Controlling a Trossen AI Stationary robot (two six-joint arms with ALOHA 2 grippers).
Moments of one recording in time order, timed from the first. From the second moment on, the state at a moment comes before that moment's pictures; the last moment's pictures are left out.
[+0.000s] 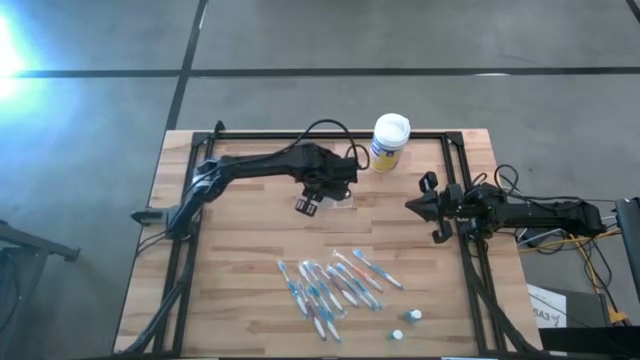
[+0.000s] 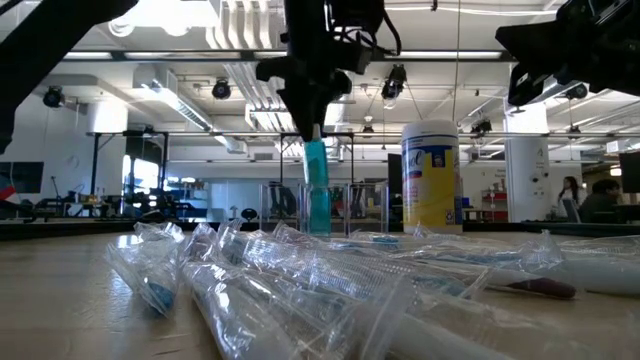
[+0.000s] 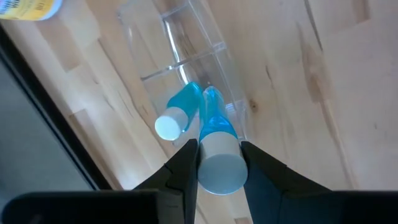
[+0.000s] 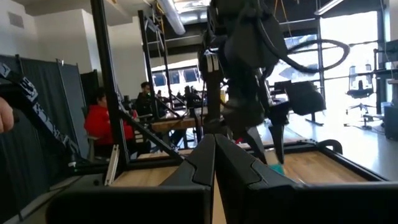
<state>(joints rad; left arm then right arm) 0.14 2.11 2.14 -1.41 -0.23 0.58 -0.12 0.32 0.01 0.58 -0.16 0.20</state>
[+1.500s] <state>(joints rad) 0.19 2.26 2.14 -1.35 -0.20 0.55 -0.12 0.33 0.01 0.59 -0.16 0.20</state>
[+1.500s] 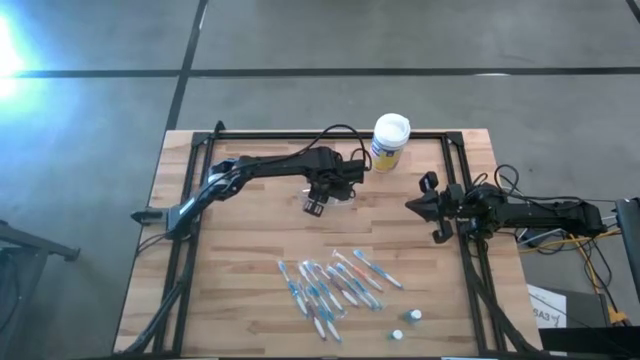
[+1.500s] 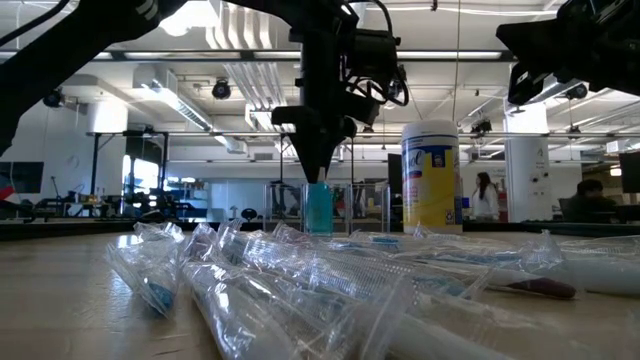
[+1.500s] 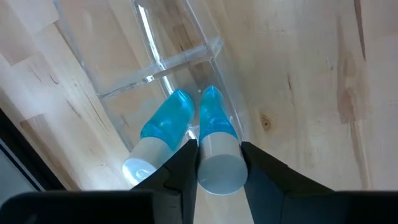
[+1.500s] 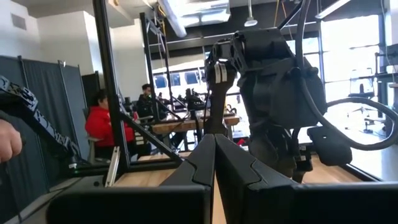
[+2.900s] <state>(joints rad) 0.20 2.26 2.14 -1.35 -0.20 0.55 -0.12 0.33 0.01 0.63 -0.16 0.18</state>
